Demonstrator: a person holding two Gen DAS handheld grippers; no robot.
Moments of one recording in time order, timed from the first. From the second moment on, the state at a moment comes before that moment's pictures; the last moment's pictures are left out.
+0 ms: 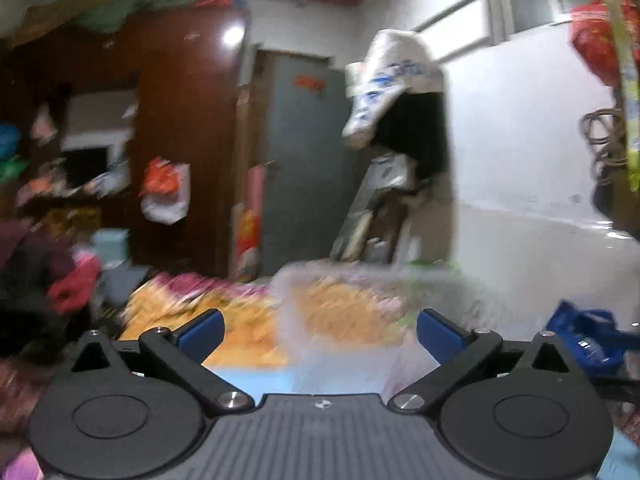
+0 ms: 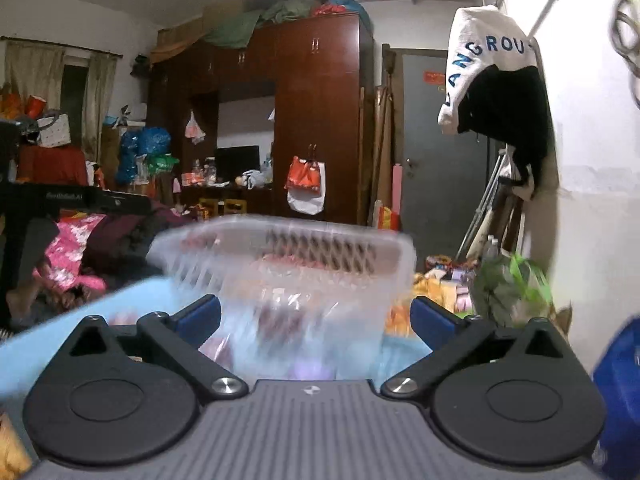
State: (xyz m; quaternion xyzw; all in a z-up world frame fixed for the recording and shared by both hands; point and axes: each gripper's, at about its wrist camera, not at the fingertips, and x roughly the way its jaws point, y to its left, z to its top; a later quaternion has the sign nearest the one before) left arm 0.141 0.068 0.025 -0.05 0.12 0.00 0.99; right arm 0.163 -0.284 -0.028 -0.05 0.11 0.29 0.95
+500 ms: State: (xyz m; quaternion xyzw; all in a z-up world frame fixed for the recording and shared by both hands) left arm 0.037 0.042 -0.061 -0.02 0.15 0.00 0.99; right arm 0.138 -0.293 -0.096 -0.03 0.19 0.30 0.93
